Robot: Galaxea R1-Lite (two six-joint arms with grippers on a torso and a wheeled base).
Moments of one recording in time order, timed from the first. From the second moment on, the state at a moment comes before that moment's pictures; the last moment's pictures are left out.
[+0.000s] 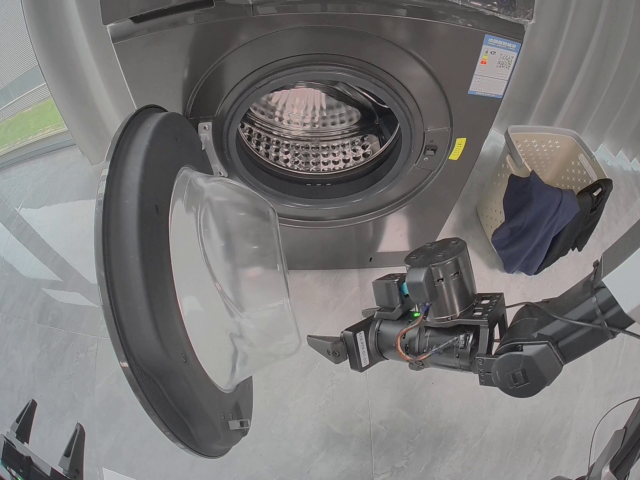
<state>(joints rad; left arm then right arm) -0.01 0.02 -0.02 0.00 0.00 -0.06 0.79 1.94 -0.92 -0.55 -0.03 0.19</state>
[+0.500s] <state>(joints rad) -0.01 0.02 -0.02 0.00 0.00 -0.06 0.74 2.03 -1.08 -0.55 -0.07 0.19</state>
